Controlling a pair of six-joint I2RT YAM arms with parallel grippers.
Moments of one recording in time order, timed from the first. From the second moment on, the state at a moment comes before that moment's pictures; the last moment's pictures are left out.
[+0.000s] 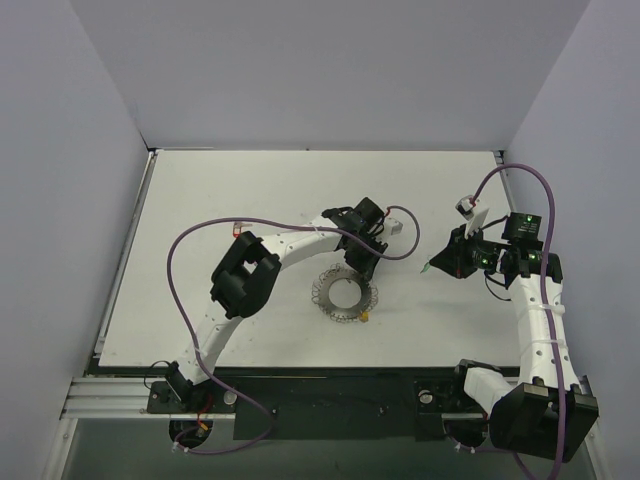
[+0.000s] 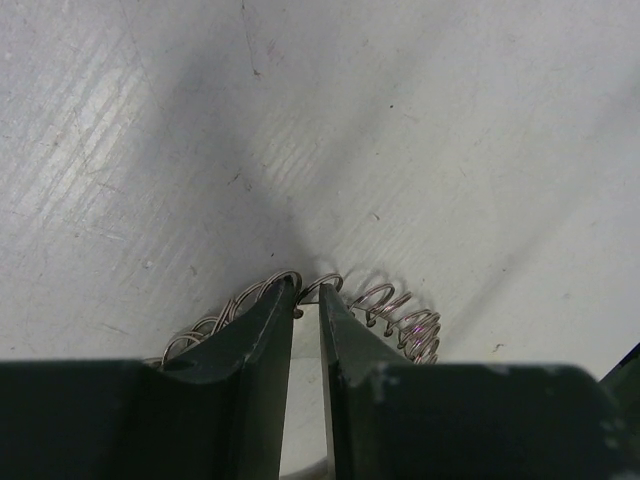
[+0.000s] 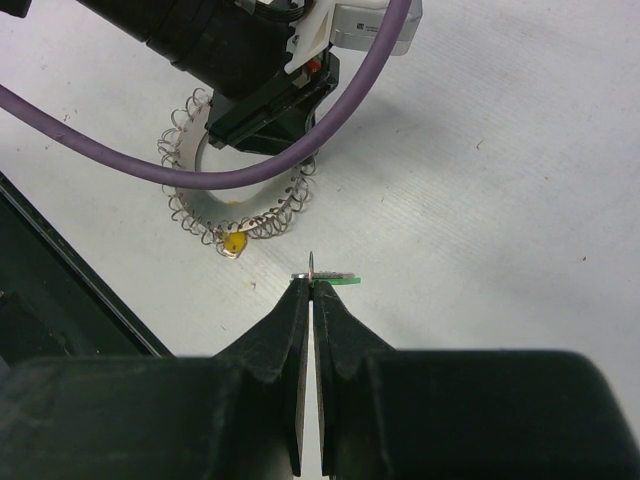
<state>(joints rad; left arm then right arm) -0.86 2.30 1.87 -0.66 0.27 -0.13 -0.21 1.04 0.90 -0.78 -0.83 -0.42</state>
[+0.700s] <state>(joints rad) -0.84 2.22 1.73 -0.55 0.33 -0.12 -0.21 1.04 0.90 -0.78 -0.83 -0.42</state>
